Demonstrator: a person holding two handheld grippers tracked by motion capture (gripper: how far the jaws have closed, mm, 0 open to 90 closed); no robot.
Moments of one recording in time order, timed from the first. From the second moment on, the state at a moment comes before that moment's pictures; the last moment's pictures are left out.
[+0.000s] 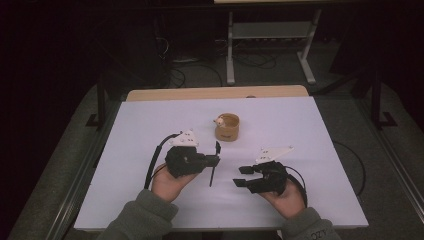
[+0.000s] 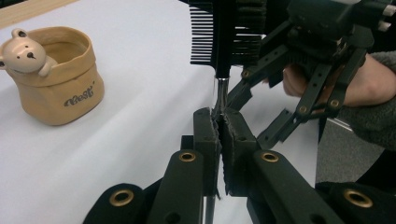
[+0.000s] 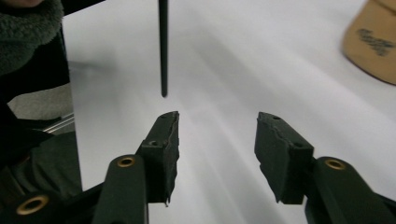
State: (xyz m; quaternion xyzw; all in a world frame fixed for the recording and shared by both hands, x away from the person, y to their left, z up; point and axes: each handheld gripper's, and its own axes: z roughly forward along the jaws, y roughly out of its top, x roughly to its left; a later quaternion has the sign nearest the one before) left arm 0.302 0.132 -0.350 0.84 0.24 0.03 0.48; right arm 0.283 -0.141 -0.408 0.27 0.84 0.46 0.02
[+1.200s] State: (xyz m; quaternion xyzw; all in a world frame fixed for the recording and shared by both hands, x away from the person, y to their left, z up) left arm 0.353 0.117 -0.319 0.86 0.24 0.05 0.45; right arm 0.278 -0.206 -0.408 0.33 0.82 0.46 0.08
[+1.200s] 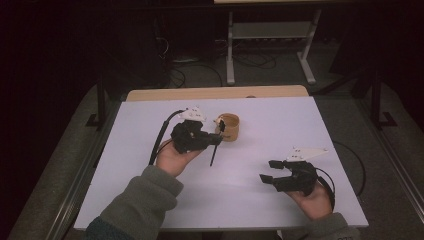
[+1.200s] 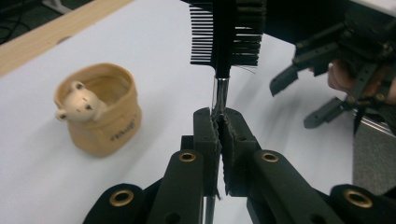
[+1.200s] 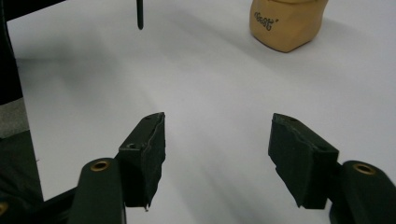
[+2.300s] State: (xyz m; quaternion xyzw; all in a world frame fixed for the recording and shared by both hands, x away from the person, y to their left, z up) left arm 0.425 0.074 -0.287 0.85 0.26 0.08 0.45; right arm 0.283 -0.211 -0.407 0.33 0.81 0.47 0.07
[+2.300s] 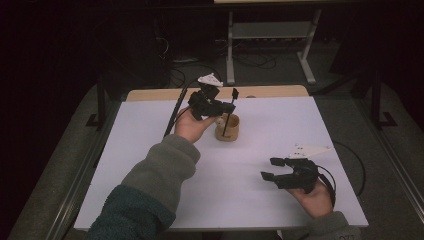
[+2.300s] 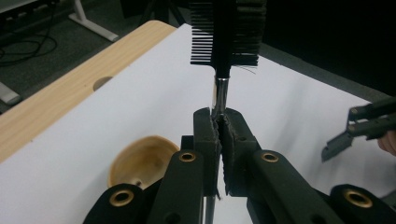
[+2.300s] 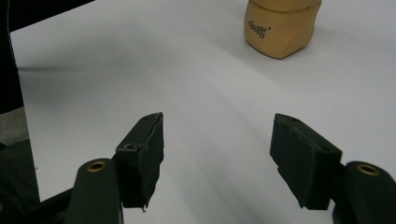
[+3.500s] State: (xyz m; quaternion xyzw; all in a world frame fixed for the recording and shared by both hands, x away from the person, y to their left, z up) left arm 0.480 0.038 -0.310 0.85 0.31 0.10 0.42; right arm 0.284 -0.215 -0.405 0.34 0.80 0.48 0.08
